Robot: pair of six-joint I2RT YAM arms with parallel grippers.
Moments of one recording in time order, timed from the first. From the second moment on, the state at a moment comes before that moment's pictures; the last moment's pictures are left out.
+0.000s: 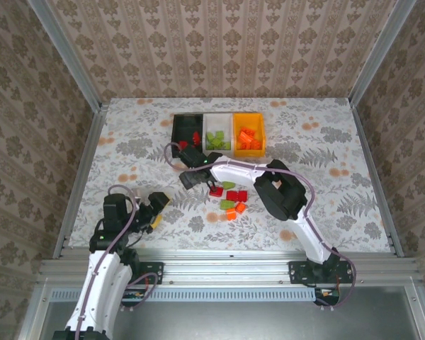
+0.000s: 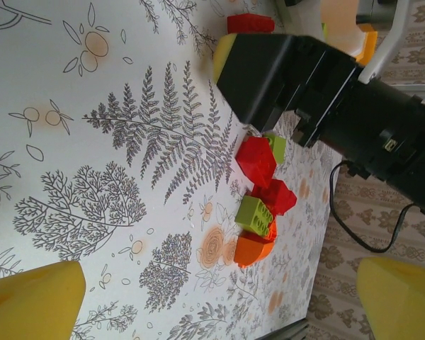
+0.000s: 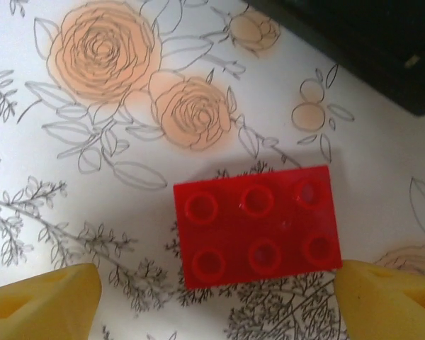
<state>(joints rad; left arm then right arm) -0.08 0.45 0.24 -0.50 0.65 -0.98 0.83 2.29 1.76 -0.53 0.21 0.26</state>
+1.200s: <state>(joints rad) -0.05 0.57 0.33 -0.50 0.65 -0.93 0.84 2.10 1.71 -0.49 0.24 0.23</state>
